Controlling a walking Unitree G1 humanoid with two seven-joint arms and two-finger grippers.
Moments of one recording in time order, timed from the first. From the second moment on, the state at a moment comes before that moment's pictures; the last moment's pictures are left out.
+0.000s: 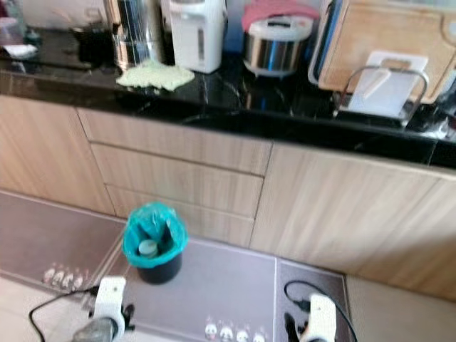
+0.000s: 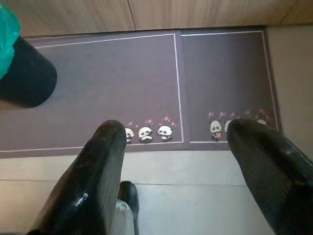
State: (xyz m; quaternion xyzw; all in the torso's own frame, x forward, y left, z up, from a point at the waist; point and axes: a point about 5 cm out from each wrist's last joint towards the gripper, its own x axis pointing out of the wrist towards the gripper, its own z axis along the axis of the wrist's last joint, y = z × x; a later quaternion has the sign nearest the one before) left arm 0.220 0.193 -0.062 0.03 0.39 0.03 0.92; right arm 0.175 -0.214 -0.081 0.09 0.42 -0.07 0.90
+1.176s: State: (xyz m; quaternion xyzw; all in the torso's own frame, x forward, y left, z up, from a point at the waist) left arm 0.222 0.196 -0.061 0.03 0.40 0.03 0.92; right arm 0.175 -0.212 -0.082 0.10 0.43 -0.07 0.90
